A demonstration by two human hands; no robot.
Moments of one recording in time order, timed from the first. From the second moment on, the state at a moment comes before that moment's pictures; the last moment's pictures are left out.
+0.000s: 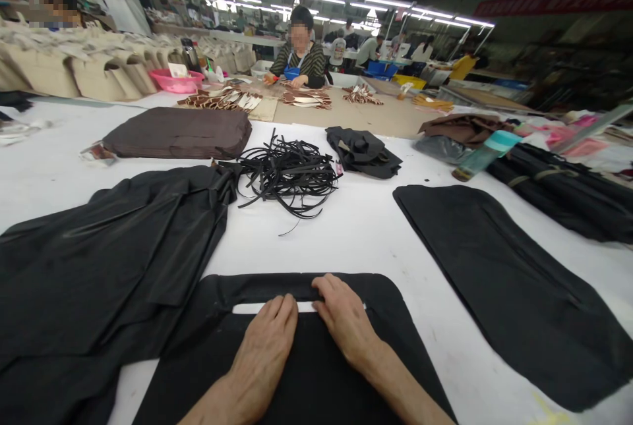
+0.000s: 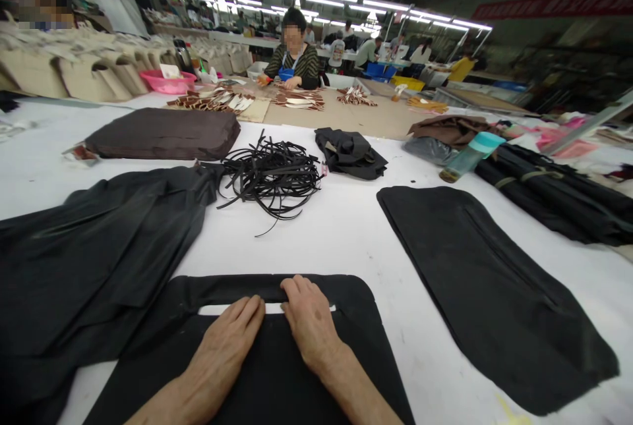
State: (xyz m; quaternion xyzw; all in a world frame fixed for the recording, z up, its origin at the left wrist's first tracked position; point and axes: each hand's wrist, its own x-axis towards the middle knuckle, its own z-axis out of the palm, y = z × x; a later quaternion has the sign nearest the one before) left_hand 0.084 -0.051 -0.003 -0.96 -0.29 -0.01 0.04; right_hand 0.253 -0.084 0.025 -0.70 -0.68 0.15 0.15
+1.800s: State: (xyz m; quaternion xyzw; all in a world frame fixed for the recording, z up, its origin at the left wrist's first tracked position) left_hand 0.143 -0.063 0.023 -0.92 -0.30 0.18 0.21; right_hand 0.295 -0.090 0.037 -0.81 -0.52 0.25 0.09
